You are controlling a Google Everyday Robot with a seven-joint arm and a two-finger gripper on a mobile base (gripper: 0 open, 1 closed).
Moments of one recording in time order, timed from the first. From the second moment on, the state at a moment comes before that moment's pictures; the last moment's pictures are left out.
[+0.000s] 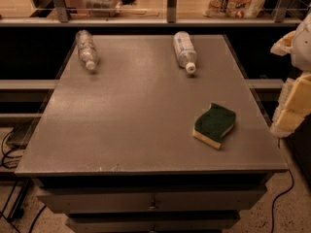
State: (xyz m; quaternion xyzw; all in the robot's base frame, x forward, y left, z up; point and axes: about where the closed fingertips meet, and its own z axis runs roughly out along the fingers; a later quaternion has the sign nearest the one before) arm 0.438 -0.217 0.976 -0.60 0.78 -0.03 0.16
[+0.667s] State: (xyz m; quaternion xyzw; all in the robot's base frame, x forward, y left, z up) arm 0.449 -0.209 0.972 -0.61 0.77 -0.03 0.16
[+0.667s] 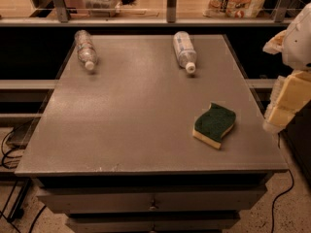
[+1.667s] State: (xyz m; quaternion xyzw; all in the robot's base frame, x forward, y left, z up) arm 0.475 -0.178 0.903 -0.54 0.81 0.07 0.23
